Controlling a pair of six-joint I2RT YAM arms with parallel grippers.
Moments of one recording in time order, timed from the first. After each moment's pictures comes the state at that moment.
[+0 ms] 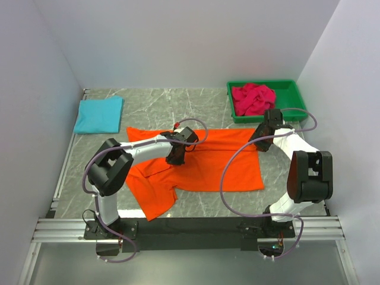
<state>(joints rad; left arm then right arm) -0.79 1.86 1.25 -0.64 -0.34 -0.64 -0.02 1.59 0.99 -0.46 0.02 0.60</state>
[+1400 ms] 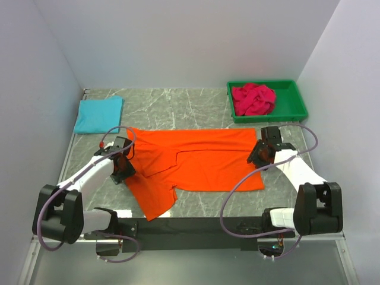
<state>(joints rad) -0.24 1.24 0.66 -0.71 -0.28 -0.85 0.06 1.29 0.74 -0.56 0.03 0.60</state>
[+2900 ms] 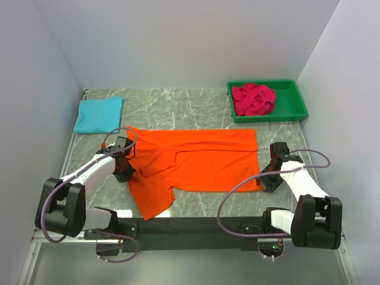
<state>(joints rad) -0.23 1.30 0.66 -0.67 -0.23 -0.86 -0.09 1.16 0.59 -0.81 0.08 0.78</state>
